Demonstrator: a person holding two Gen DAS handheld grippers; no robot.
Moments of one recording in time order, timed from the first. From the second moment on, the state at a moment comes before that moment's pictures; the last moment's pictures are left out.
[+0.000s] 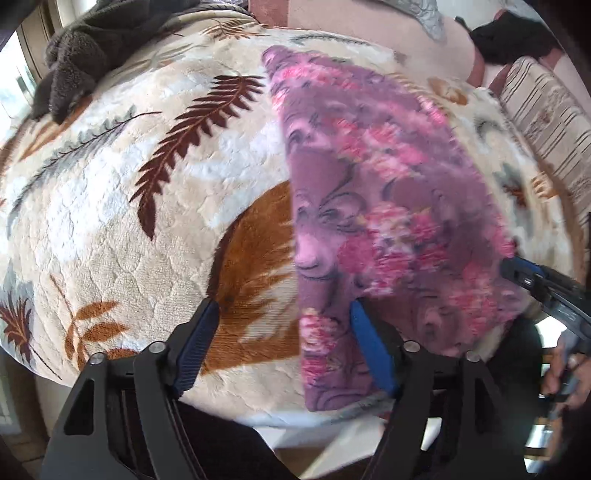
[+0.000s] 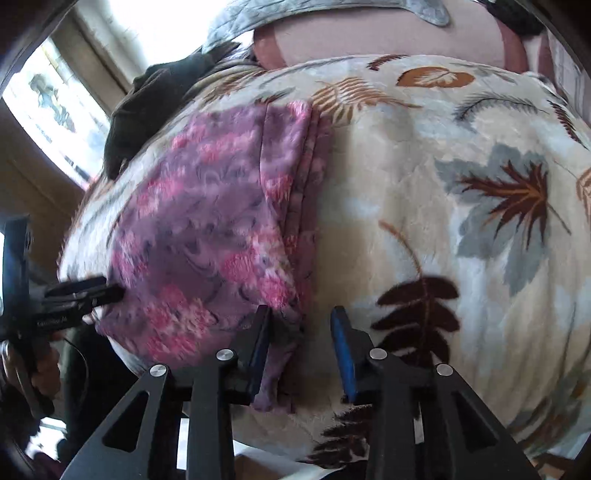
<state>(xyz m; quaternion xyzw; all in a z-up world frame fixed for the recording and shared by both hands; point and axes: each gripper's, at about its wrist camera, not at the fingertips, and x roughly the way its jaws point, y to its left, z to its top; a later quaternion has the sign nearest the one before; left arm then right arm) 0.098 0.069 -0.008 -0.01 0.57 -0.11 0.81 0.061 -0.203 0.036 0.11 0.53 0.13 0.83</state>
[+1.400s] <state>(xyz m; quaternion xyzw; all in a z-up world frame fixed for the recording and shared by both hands) 0.258 0.059 -0.016 -0.07 0.55 -0.08 0.82 0.249 -0.207 0.024 0.24 0.49 0.10 0.83</state>
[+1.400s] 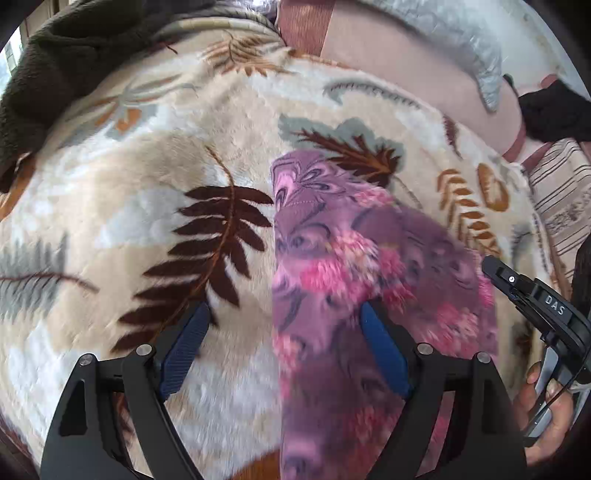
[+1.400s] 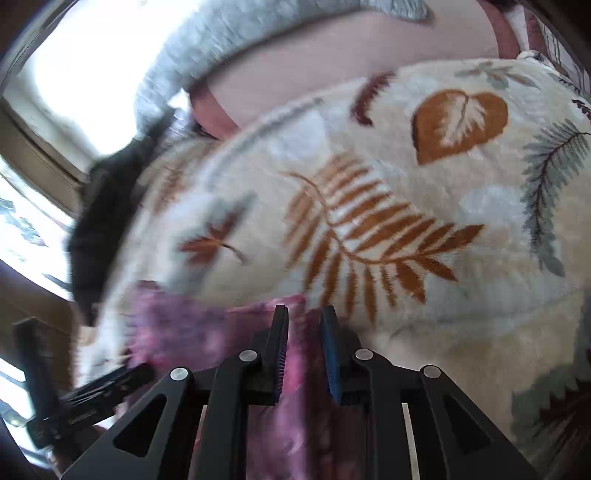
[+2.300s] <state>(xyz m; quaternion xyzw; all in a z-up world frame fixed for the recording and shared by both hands) 0.127 0.044 -0.011 -0.01 0.54 -0.07 0.84 0.086 -0.199 0.019 0.14 0.53 0.14 0.82</state>
